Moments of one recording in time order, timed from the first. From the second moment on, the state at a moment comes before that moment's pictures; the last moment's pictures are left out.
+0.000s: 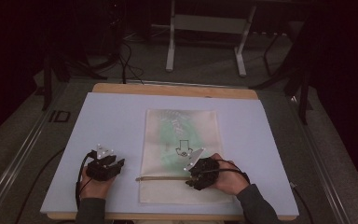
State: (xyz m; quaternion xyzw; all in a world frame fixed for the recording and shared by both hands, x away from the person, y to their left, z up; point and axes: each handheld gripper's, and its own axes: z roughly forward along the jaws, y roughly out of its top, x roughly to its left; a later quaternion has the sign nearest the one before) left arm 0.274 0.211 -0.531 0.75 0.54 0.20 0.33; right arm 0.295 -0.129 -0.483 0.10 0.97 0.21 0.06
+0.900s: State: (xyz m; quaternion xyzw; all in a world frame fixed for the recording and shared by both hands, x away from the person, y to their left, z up) left arm 0.274 0.211 -0.531 0.75 0.54 0.20 0.33; right arm 0.295 -0.103 -0.484 0.07 0.97 0.21 0.05
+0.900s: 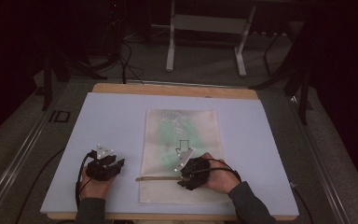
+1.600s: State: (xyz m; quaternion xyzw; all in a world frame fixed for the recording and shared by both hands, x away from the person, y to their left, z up) left arm 0.274 0.211 -0.531 0.75 0.54 0.20 0.33; right arm 0.296 -0.081 -0.486 0.05 0.97 0.21 0.04
